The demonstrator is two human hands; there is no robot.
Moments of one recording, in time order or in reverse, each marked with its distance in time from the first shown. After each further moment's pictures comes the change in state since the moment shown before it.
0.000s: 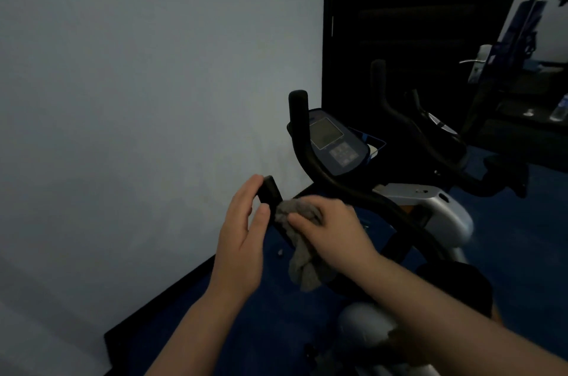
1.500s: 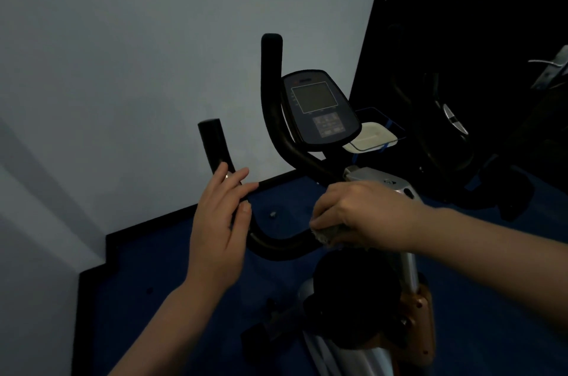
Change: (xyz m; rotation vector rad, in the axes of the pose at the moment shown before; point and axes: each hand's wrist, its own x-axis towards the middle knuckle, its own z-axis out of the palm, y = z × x) left_hand -0.057 -0.012 0.096 0.416 0.250 0.138; right_hand 0.017 0.067 -0.144 -0.861 -0.775 -0.847
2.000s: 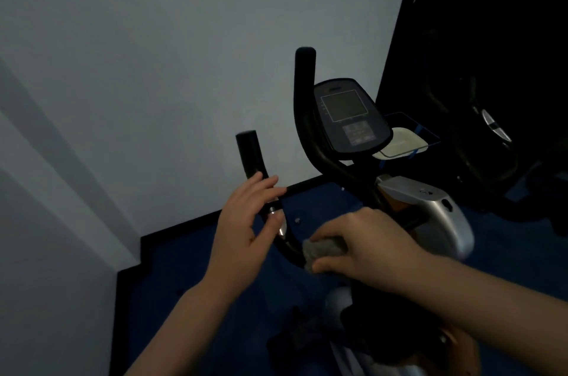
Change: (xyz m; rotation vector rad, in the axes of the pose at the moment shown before) left_hand 0.011 -0.001 -0.030 -0.018 -0.095 0.009; right_hand 0.026 -0.053 0.005 0.388 0.102 0.402
